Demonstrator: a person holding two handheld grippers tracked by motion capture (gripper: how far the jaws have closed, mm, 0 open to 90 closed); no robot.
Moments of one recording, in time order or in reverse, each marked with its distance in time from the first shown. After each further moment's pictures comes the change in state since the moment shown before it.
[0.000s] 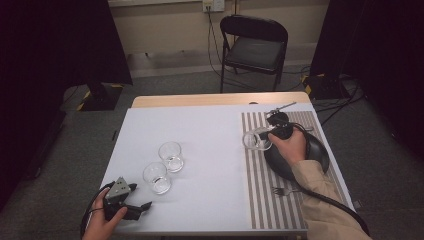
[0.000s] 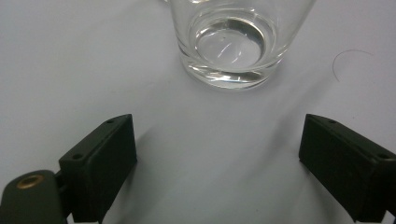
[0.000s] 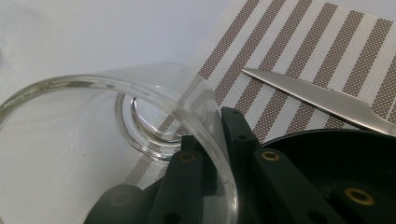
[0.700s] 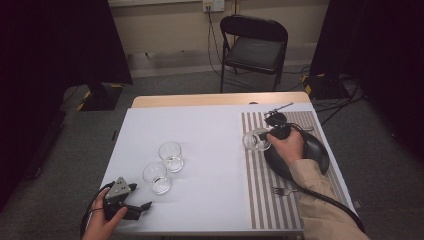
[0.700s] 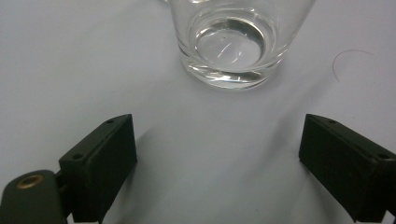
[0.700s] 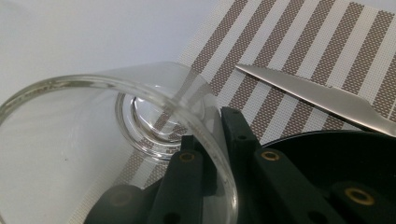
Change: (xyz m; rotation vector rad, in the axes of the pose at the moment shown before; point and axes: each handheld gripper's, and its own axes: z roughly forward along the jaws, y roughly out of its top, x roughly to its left) left arm 0.000 0.000 0.000 -0.001 0.001 -0.001; right arm -0.002 0.001 0.011 0.022 -0.029 -0.001
